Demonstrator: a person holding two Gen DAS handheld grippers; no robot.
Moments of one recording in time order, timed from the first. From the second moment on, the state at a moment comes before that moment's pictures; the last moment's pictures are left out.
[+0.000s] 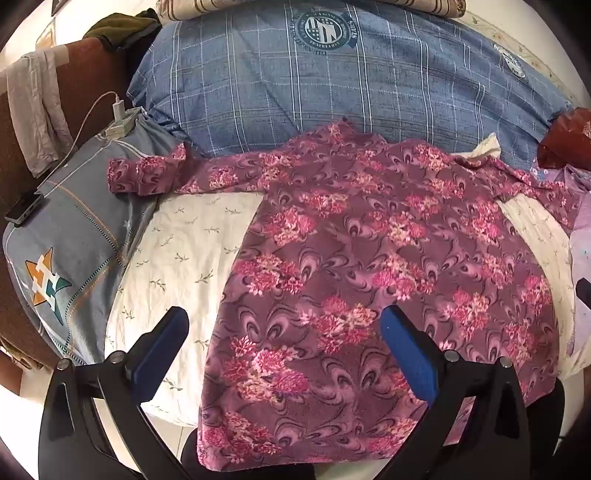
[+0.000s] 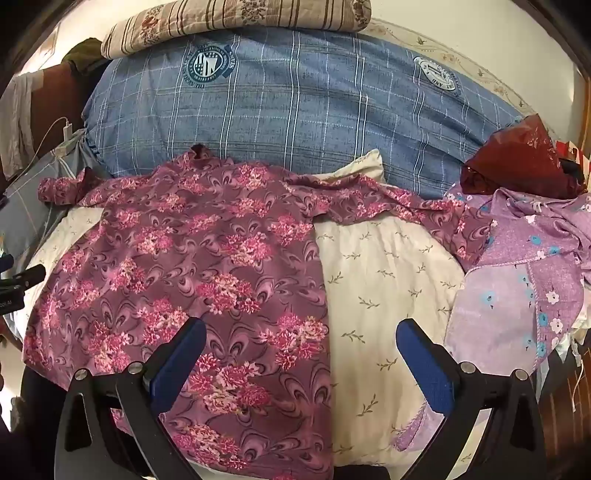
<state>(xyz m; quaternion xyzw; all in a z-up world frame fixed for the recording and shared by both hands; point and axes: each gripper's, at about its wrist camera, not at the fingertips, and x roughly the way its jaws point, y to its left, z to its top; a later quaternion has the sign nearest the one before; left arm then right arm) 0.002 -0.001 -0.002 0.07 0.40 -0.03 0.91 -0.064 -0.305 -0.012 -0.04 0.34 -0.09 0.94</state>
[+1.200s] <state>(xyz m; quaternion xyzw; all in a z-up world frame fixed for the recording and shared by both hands) -0.003 0.054 -0.021 0.11 0.42 -0.04 0.90 -0.061 -0.339 -0.027 -0.07 0.38 -0.11 0.92</state>
